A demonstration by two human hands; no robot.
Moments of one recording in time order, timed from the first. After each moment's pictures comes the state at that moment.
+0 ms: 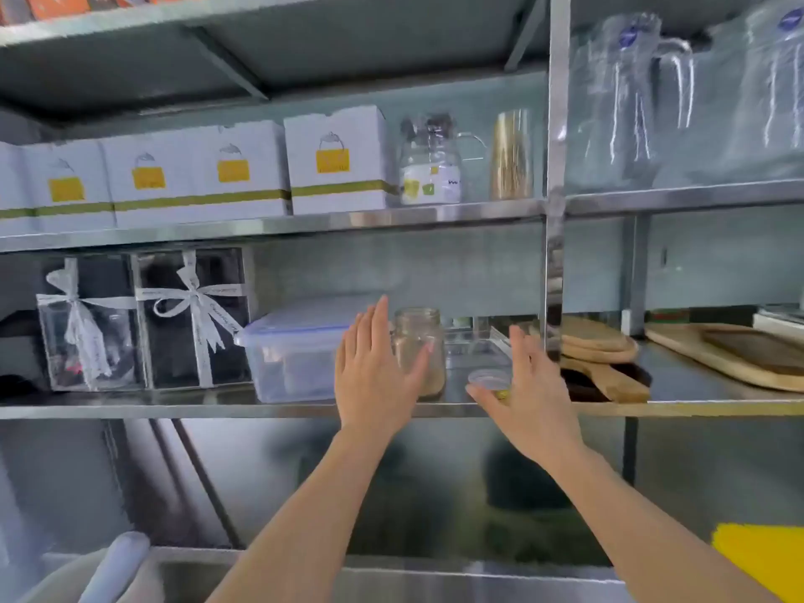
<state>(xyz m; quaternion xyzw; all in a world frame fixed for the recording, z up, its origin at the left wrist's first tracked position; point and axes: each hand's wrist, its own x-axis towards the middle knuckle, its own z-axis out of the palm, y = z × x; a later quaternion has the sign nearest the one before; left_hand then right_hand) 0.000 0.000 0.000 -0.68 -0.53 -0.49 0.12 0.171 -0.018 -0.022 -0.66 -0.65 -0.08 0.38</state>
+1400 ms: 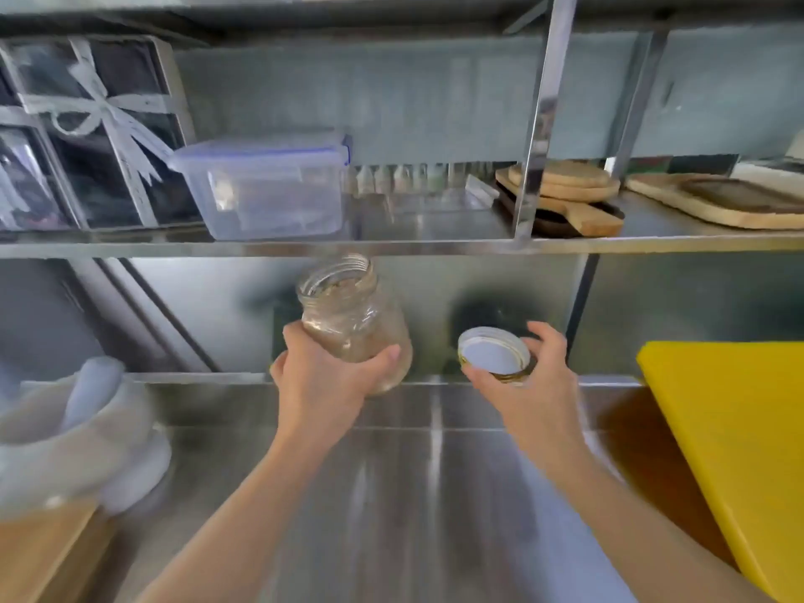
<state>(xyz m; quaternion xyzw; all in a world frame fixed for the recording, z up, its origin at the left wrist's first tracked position) -0.020 -0.097 -0.107 -0.53 -0.60 -0.53 -0.28 0.170 -0.115 -0.143 -0.65 -0.52 0.18 0.53</state>
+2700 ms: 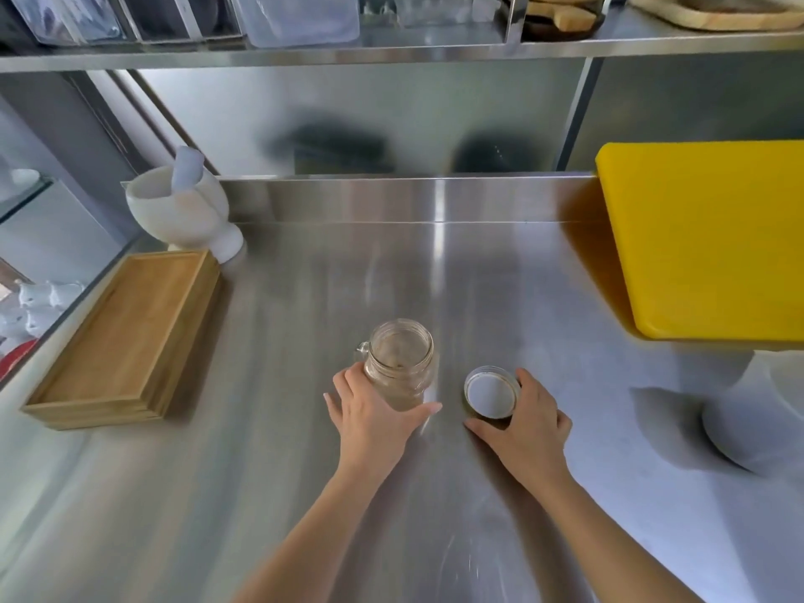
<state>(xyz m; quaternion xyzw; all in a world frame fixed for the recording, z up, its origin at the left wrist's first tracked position) -0.036 -0.415 -0.260 -0.54 -0.71 -0.34 -0.31 0.135 -0.442 -0.287 -0.78 -0.53 0.21 0.25</state>
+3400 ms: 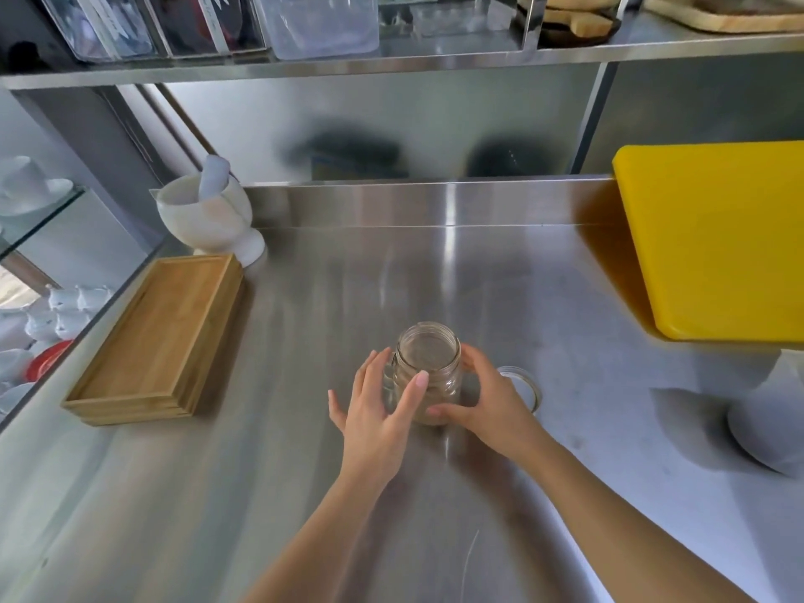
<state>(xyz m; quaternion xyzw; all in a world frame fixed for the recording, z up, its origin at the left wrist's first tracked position) -0.061 -0.436 -0.233 -0.57 -0.64 -0.37 -0.36 0.090 -0.414 -0.255 -0.61 -0.59 0.42 0.32</state>
